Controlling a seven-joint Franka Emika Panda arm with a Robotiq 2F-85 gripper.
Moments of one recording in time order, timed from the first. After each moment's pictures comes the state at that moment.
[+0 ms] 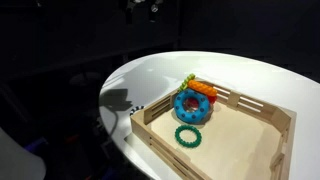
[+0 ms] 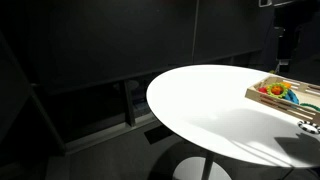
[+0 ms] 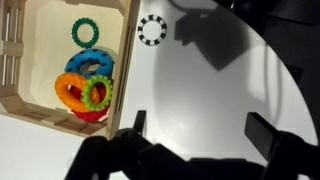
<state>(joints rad) 0.05 -0.23 0.16 -2.24 -0.16 1.78 0.03</state>
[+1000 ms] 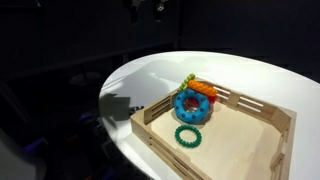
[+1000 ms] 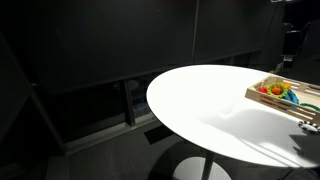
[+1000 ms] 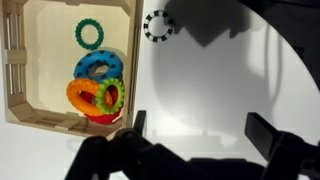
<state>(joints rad) 0.05 -0.29 0.08 -2.30 -0.15 1.85 0.03</state>
